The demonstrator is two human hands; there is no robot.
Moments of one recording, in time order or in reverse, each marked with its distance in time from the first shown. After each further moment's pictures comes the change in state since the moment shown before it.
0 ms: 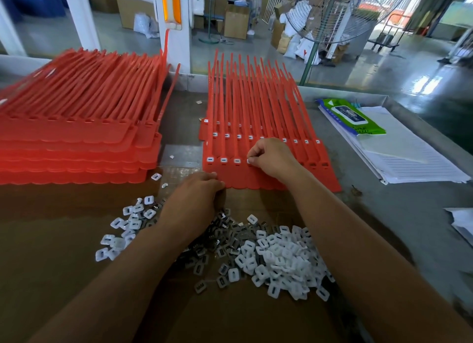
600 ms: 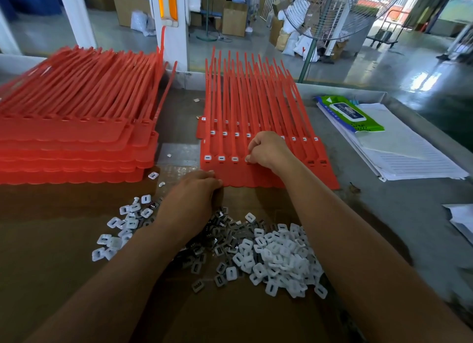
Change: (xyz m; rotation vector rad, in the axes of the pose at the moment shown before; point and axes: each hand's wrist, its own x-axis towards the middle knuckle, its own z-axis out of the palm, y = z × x) left_hand 0.000 0.000 0.001 -0.006 0.010 -0.002; right_hand 0.012 -0.008 0.000 0.022 0.007 0.170
